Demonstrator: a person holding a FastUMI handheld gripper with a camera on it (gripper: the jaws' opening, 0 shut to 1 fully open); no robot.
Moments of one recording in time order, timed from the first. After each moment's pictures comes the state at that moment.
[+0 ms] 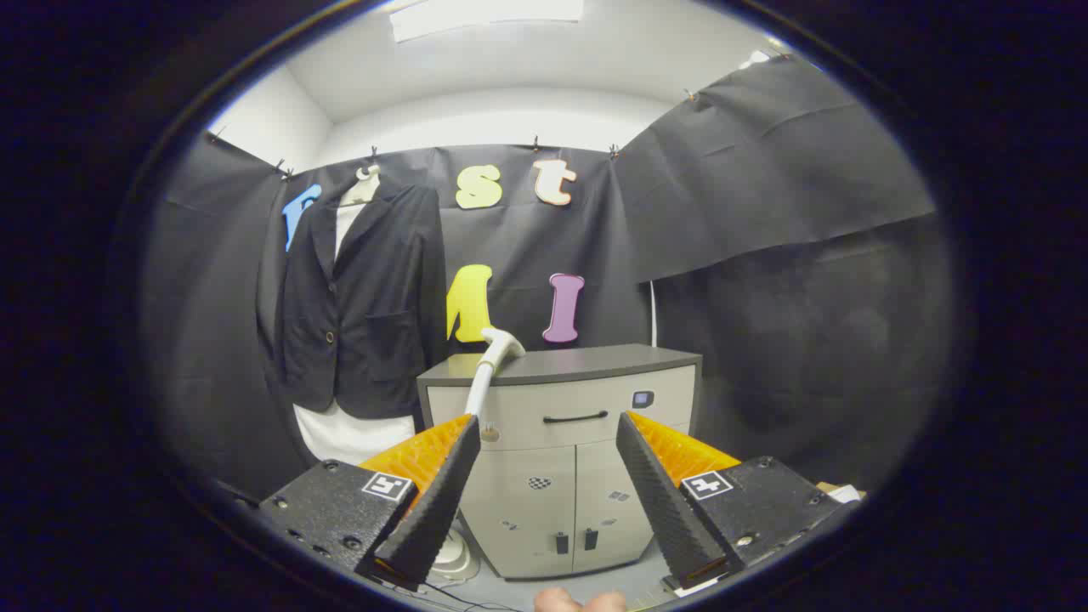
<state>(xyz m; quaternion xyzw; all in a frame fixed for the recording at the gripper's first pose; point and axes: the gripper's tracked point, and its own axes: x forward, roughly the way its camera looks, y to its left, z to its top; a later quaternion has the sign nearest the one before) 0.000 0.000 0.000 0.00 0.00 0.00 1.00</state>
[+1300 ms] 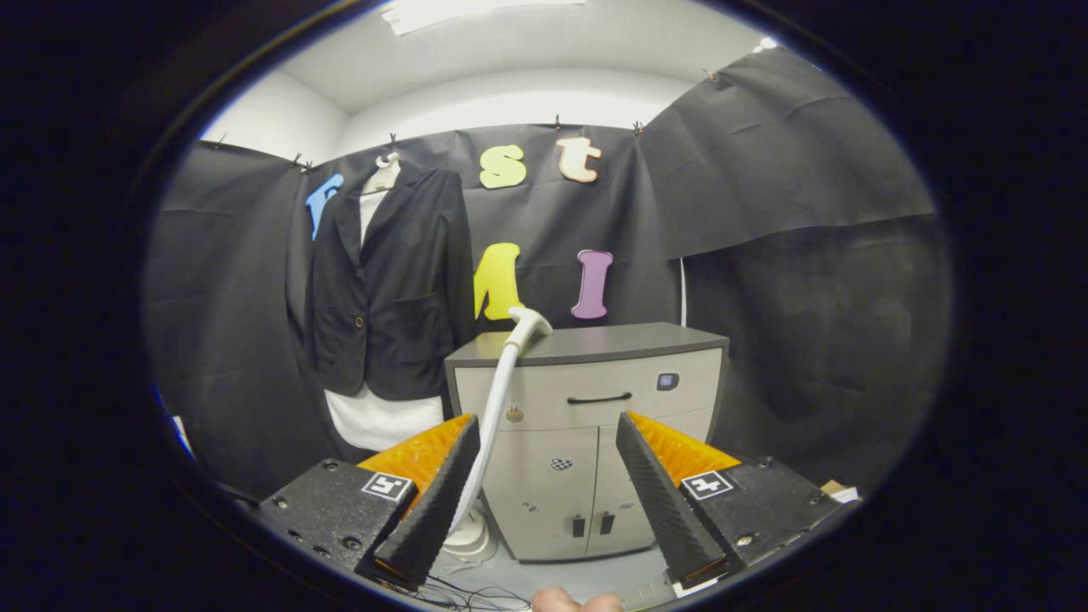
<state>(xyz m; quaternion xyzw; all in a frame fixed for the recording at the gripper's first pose) 0.005 -0.006 -0.011 0.00 0.06 0.06 1.00</state>
